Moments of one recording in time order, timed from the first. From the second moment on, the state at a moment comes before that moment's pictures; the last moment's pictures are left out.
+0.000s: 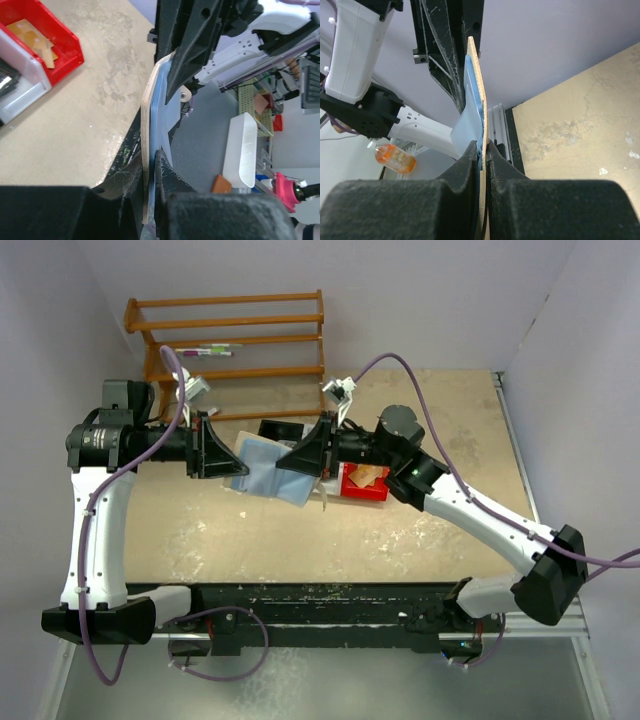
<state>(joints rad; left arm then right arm) 0.01 1.22 1.61 -1.31 1.25 0.24 0.78 1.36 1.18 0.30 -0.68 0.68</state>
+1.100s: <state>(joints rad) 0.01 1.12 1.59 -1.14 0.62 0.29 0.94 1.40 1.39 0.04 -0.14 0.41</state>
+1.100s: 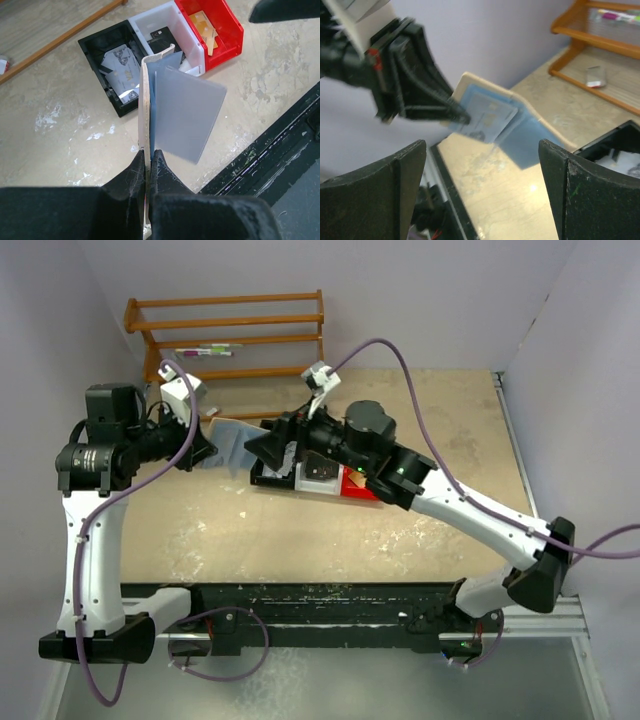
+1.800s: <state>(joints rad) 0.01 1.17 1.58 -1.18 1.07 0.19 0.87 1.23 1.25 0.10 -0.30 0.56</state>
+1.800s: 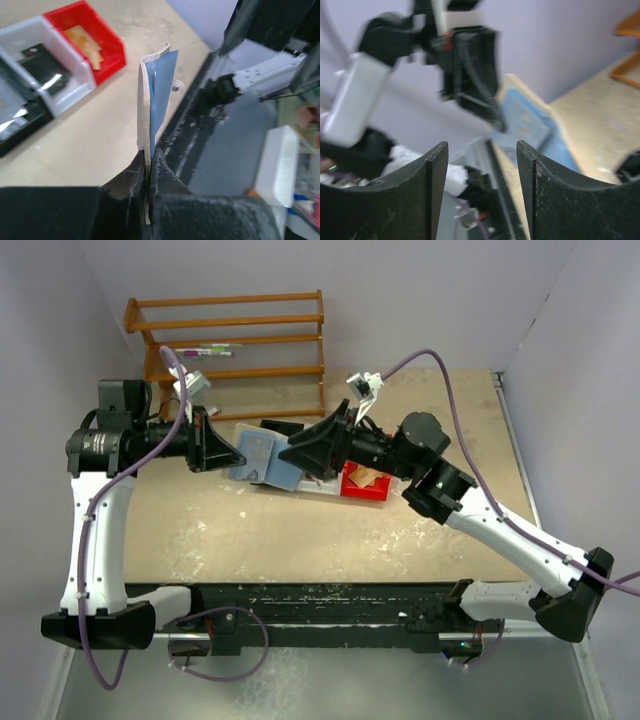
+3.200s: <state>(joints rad) 0.01 1.23 1.57 -1.15 1.43 0.05 0.80 1.38 1.13 0.47 -0.71 0.91</state>
